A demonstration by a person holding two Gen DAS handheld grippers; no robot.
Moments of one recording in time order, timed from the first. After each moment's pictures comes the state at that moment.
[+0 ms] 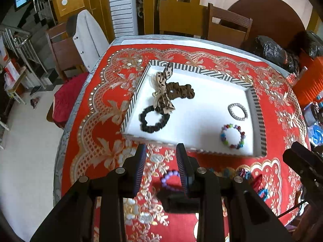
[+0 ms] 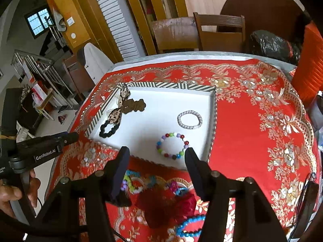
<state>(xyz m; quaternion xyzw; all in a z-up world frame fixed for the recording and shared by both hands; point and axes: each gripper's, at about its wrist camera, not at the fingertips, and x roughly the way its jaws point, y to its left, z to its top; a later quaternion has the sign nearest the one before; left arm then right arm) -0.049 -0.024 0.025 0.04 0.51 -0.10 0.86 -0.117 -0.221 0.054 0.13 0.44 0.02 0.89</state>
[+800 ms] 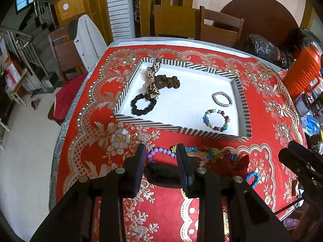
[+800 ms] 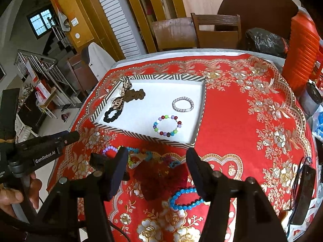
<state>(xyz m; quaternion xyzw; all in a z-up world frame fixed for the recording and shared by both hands) -0.109 -0.038 0.033 0.04 0.49 -0.10 0.86 -0.176 -0.232 0.060 0.13 0.43 0.03 0.89</state>
